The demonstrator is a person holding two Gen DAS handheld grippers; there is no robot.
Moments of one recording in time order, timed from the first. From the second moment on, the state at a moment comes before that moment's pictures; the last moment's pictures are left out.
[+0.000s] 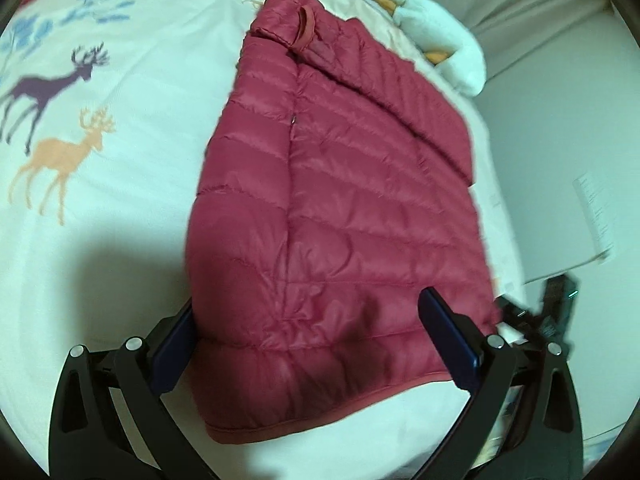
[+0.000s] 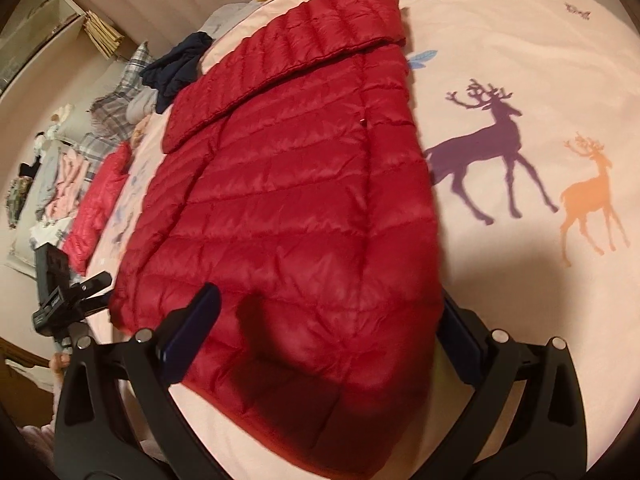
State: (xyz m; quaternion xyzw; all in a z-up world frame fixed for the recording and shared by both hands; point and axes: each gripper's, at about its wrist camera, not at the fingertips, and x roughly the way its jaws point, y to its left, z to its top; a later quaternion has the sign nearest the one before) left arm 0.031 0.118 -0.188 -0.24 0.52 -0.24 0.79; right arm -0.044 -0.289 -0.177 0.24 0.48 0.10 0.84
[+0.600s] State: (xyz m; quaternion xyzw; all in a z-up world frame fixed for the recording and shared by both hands) left arm 0.069 0.118 -0.206 -0.38 0.50 -0.34 0.70; right arm -0.014 -0.299 -0.184 0.39 0.45 0.17 0.79
